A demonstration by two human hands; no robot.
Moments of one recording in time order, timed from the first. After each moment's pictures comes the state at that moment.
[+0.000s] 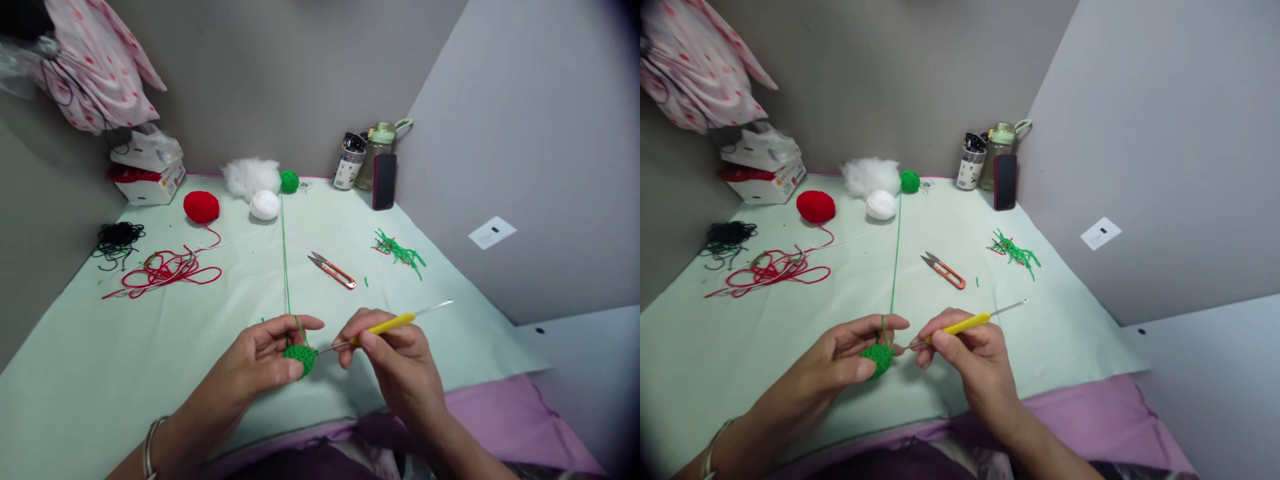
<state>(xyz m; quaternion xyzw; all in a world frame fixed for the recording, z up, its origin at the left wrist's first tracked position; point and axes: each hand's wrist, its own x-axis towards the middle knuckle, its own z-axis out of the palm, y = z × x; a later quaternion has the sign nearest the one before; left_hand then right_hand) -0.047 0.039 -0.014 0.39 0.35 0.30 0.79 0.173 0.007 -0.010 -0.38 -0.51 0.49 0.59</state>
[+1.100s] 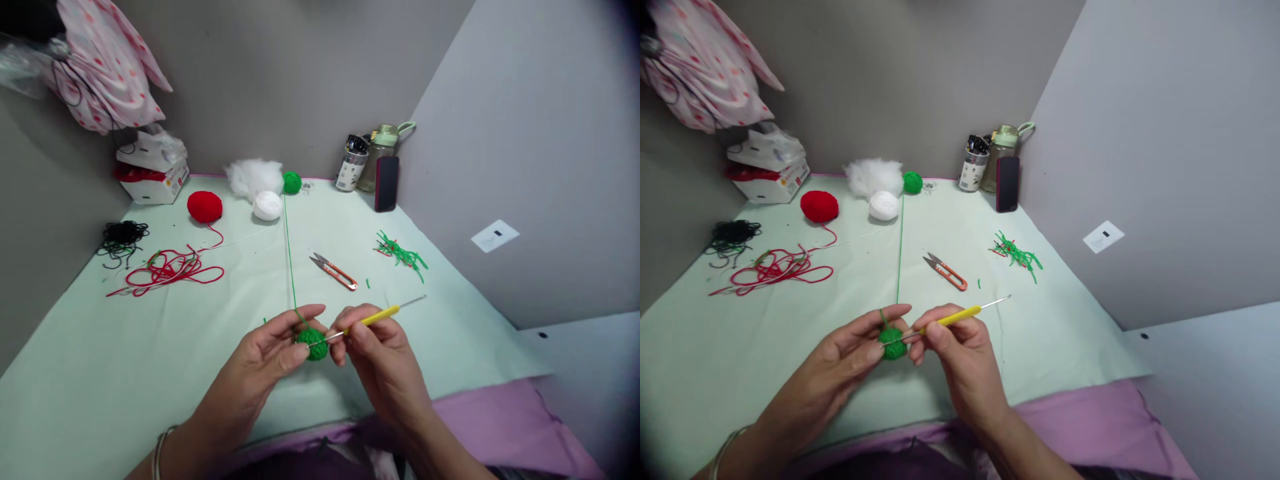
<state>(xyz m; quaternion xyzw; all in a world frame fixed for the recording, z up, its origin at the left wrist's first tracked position) -0.035 0.030 -0.012 0.35 0.32 0.38 0.79 0.151 0.017 -0.013 -0.35 -0.41 0.57 0.62</state>
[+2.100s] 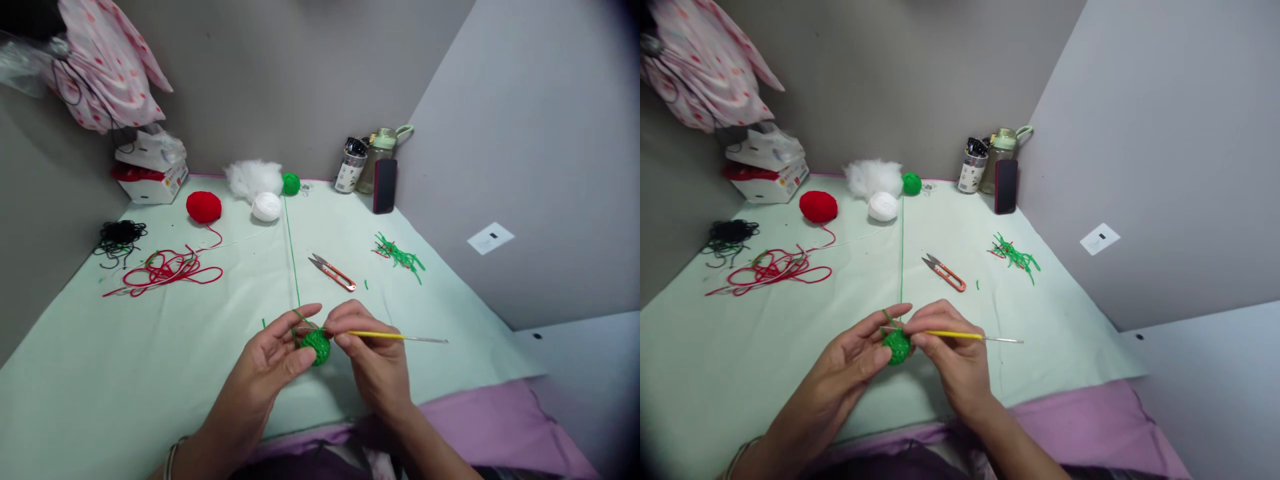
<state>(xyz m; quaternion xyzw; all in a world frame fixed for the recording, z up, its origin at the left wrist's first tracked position) -0.021 0.020 -0.013 0.31 0.36 0.42 0.77 0.154 0.019 -0.033 -0.37 -0.54 0.42 0.62</state>
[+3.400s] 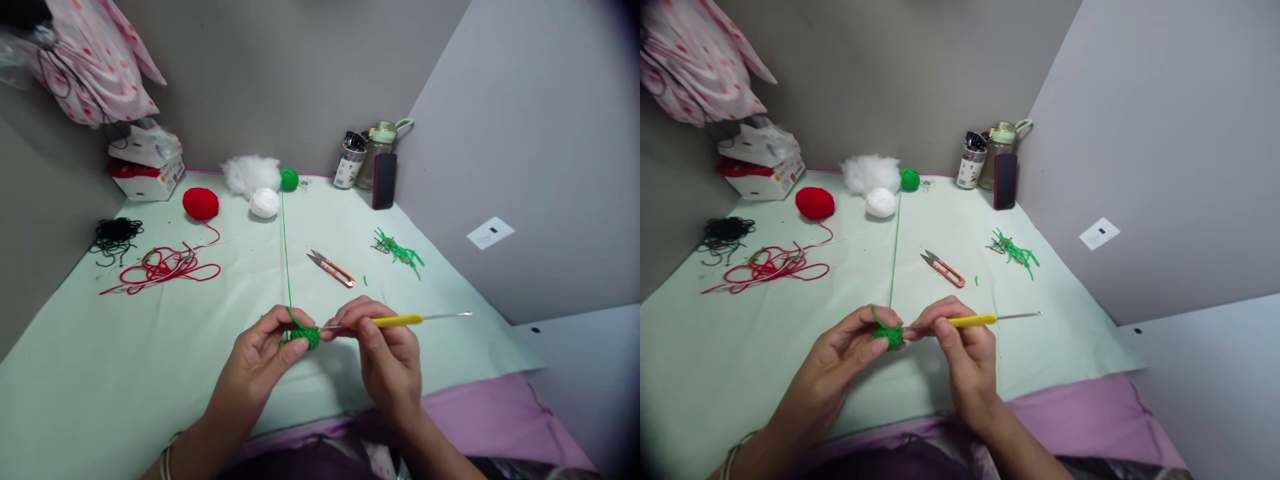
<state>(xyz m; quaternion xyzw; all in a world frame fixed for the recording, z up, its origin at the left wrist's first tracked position) -0.023 0.024 -0.016 0.41 0.39 0.46 0.69 0.155 0.007 -0.027 -0.38 -0.51 0.43 0.64</state>
